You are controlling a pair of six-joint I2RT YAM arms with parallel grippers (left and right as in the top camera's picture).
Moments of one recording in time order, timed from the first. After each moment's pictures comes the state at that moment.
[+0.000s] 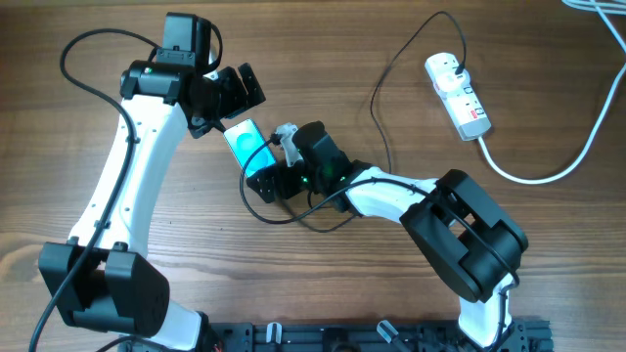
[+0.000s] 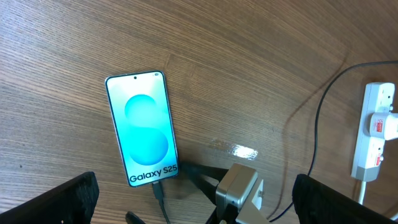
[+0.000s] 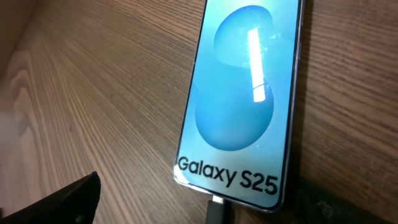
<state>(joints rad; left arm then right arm) -0.14 1.70 1.55 -0.99 0.16 -0.58 0.74 2.02 1.04 0.24 -0.39 0.39</state>
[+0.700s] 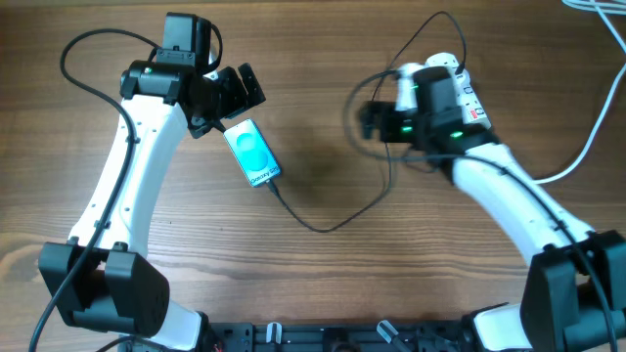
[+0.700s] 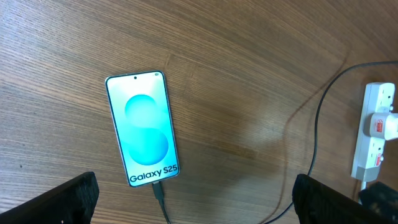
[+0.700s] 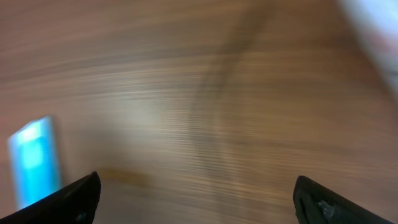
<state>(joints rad) -0.14 1.70 1.55 -0.99 0.16 -0.58 0.24 1.61 1.04 -0.32 -0.13 0.33</state>
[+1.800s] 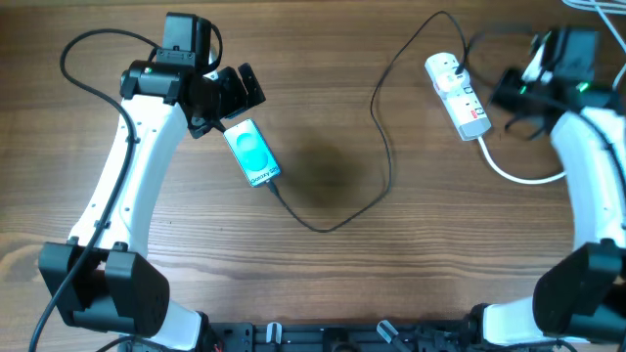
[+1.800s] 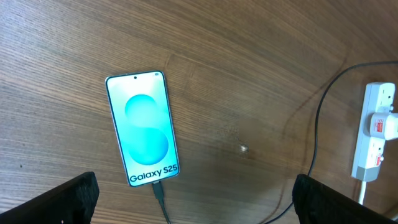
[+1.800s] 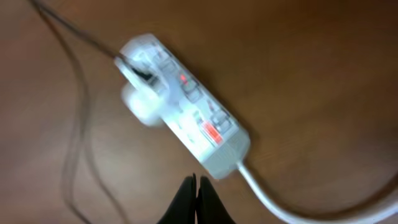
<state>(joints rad) -0.14 1.70 1.55 -0.99 0.16 -0.58 -0.16 1.65 1.43 -0.76 -0.06 0.31</state>
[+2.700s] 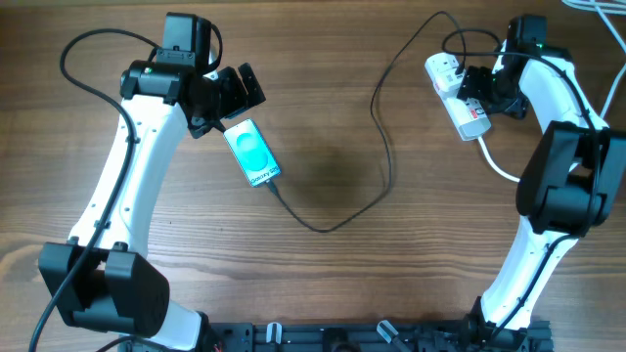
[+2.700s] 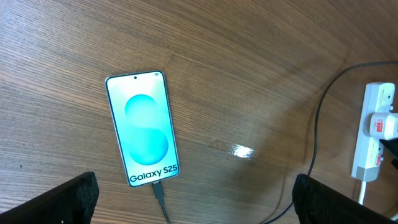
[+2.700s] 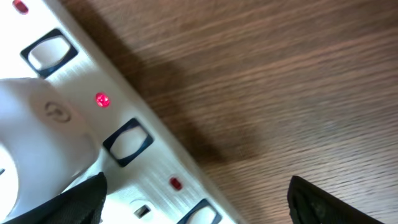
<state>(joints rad) -0.14 1.70 1.55 -0.99 0.16 -0.58 -0.16 2.22 1.72 -0.80 -0.01 0.17</state>
